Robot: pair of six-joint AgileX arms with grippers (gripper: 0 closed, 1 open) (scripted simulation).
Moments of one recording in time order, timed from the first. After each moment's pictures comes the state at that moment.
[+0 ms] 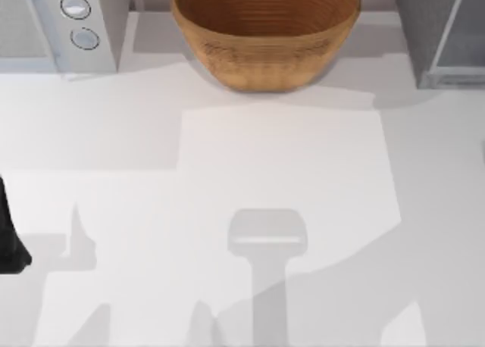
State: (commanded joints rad) left arm 0.00 0.00 0.00 0.00 0.00 0.00; right arm -0.21 2.30 1.22 1.07 -0.17 0.00
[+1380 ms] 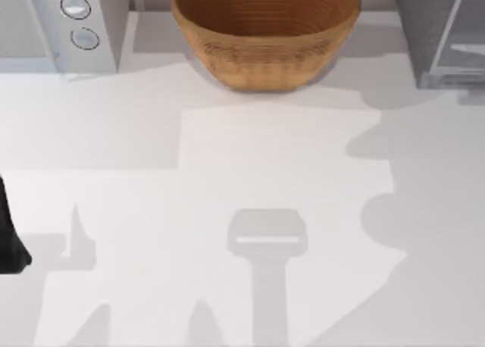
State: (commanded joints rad) left arm 0.00 0.00 0.00 0.00 0.00 0.00; right arm -0.24 1.96 0.90 1.05 -0.22 0.00
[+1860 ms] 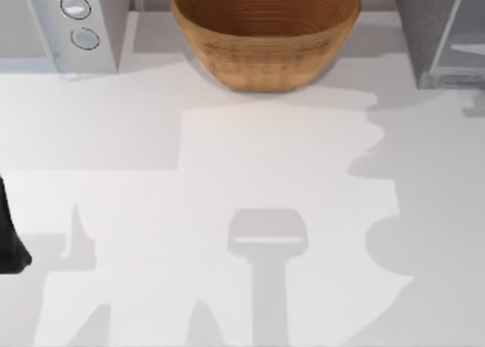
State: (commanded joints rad) left arm 0.00 0.00 0.00 0.00 0.00 0.00; right arm -0.26 1.90 0.79 1.10 -0.23 0.01
